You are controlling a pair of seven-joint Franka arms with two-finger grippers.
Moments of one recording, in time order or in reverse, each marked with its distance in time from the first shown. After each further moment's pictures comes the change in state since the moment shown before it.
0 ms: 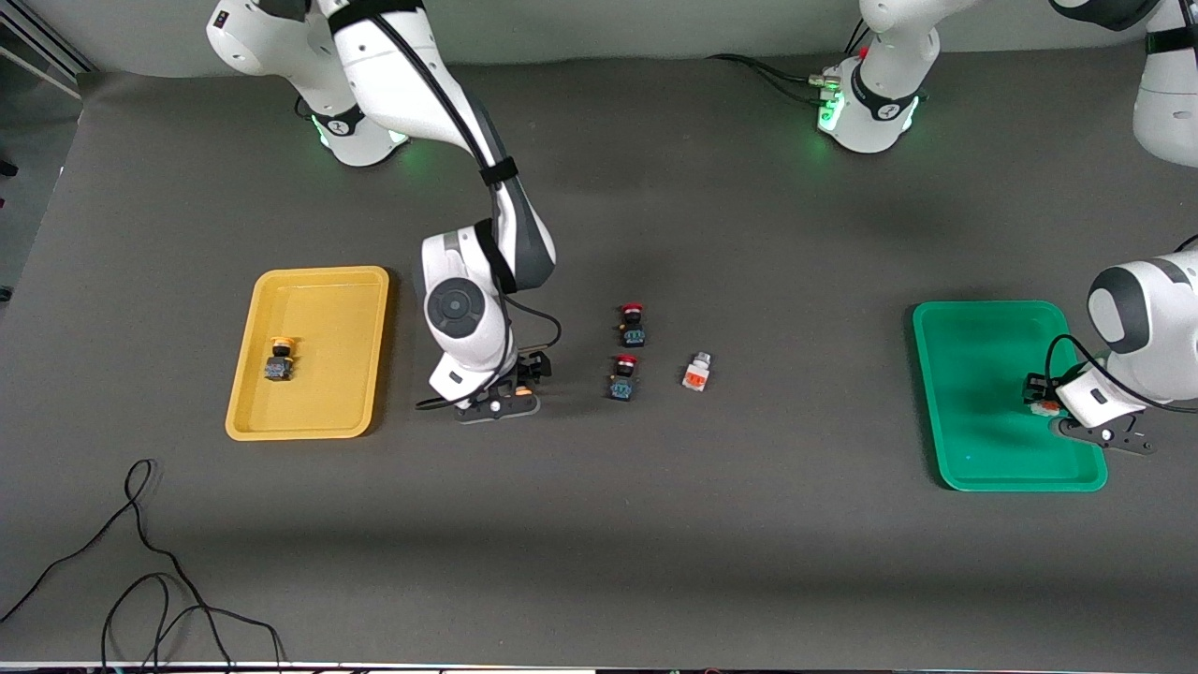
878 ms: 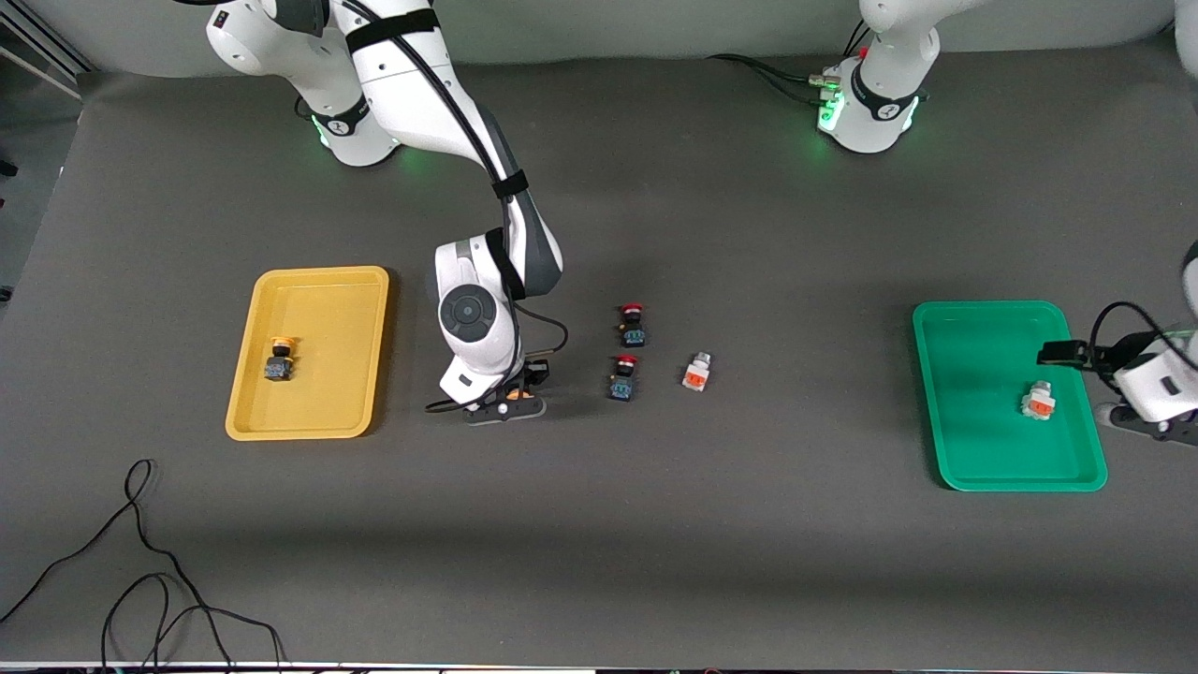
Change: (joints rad) left arm -0.029 -0.175 -0.122 0.309 -0.088 -0.724 -0.104; right arm -0.003 0.023 0.008 0.004 0.015 0.034 0.000
